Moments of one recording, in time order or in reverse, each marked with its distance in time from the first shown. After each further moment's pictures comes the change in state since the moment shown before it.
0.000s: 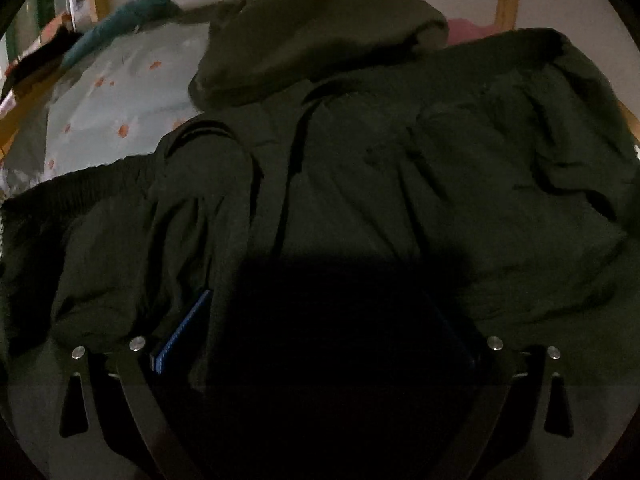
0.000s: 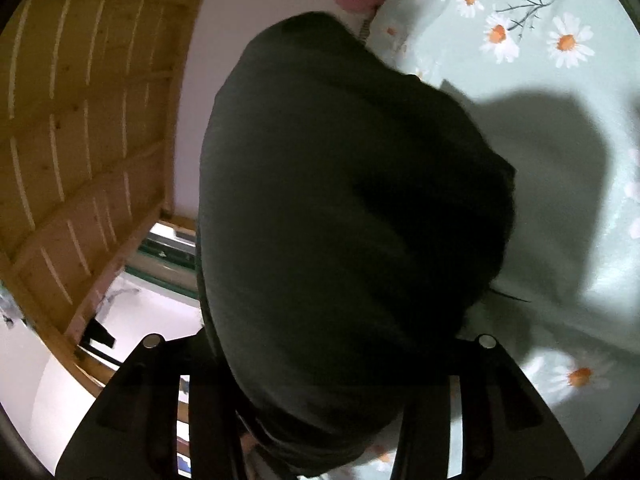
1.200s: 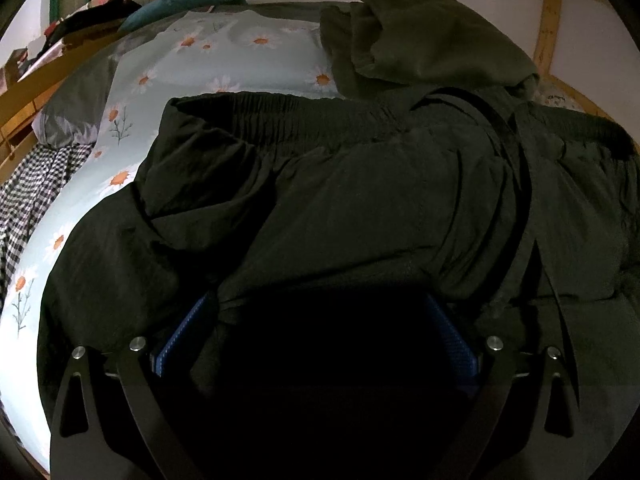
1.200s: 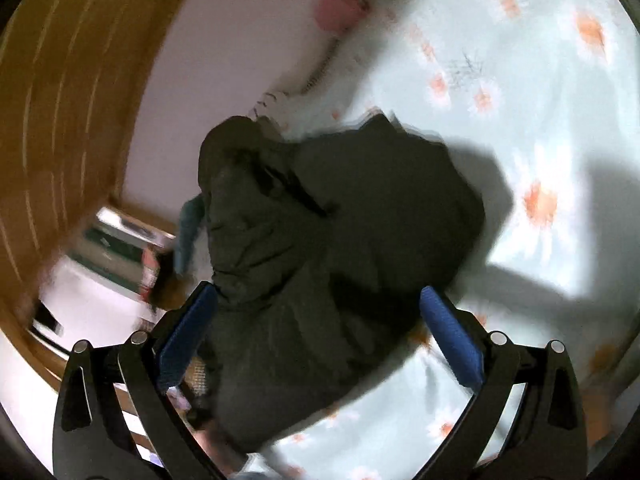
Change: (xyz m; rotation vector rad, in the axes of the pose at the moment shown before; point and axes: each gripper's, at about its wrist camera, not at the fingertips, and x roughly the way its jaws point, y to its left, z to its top) left arm -0.001 0.126 -0.040 -0.107 -0.087 0.039; right arm -0.105 -0.014 0.018 -0.042 -0.011 -0.238
